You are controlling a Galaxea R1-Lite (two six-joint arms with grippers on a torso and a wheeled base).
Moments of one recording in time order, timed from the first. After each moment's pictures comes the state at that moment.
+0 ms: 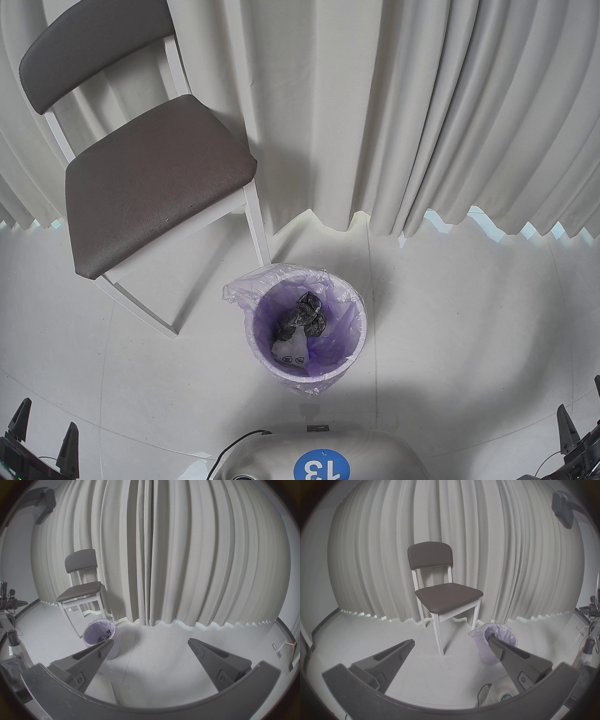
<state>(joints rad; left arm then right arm) 0.00 0.02 -0.02 0.00 -0.01 0.00 0.00 0.02 -0.02 -0.01 0.04 -0.04</state>
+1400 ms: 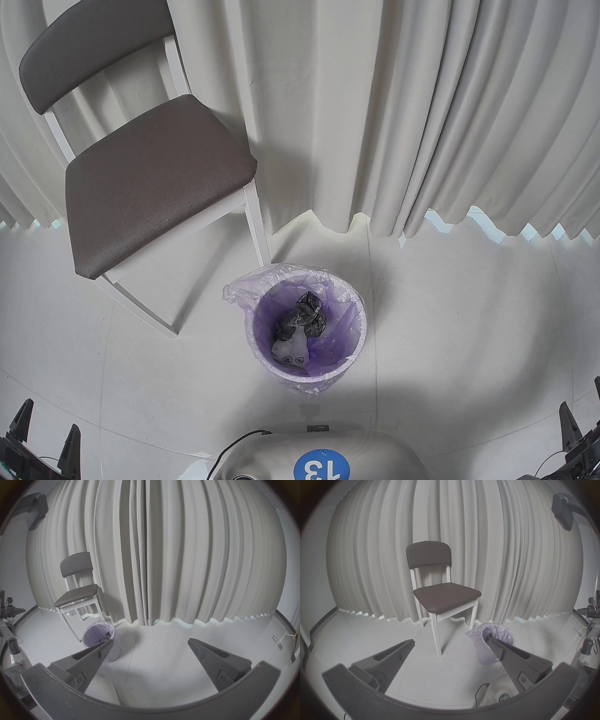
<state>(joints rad) 0.00 0.02 -0.02 0.00 -0.04 0.01 0.00 0.02 -0.02 -0.01 0.03 0.01</state>
